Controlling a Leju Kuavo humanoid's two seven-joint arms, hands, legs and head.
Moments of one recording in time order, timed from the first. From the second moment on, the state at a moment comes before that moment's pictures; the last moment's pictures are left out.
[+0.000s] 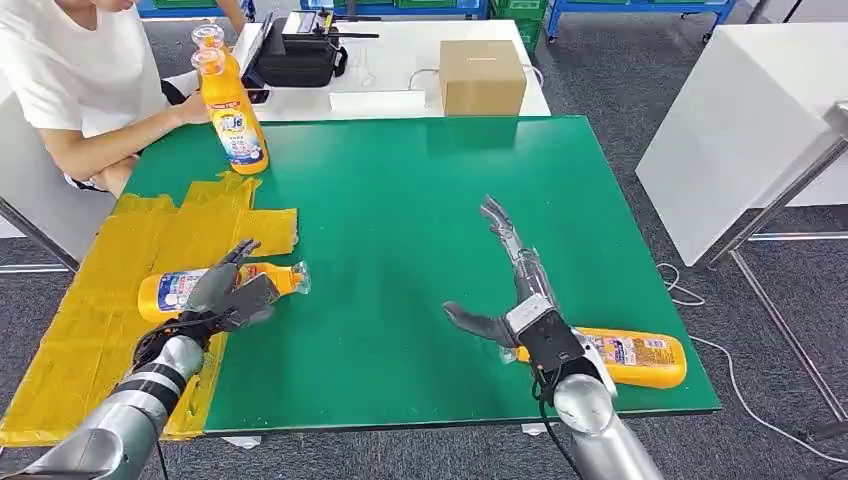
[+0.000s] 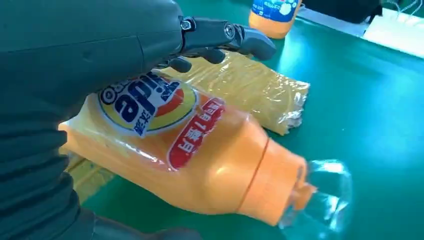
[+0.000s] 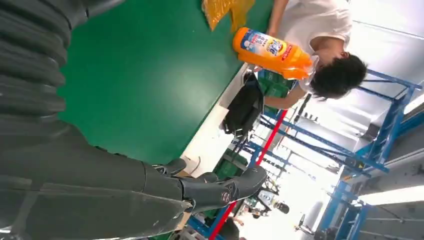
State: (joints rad) left arm -0.57 0.03 -0.07 -0.52 -0.86 0.18 -0.36; right arm -0.14 -0.06 0.34 -1.62 0.16 0.00 -0.32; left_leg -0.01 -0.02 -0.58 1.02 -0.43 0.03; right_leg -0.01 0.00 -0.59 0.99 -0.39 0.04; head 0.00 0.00
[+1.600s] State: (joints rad) left arm -0.06 -0.09 -0.04 -1.38 -0.18 0.11 -0.55; right arm 0.03 -0.62 0.21 -1.70 0.67 0.09 -0.15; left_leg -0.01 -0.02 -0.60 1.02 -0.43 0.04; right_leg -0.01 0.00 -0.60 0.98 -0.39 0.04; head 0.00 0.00
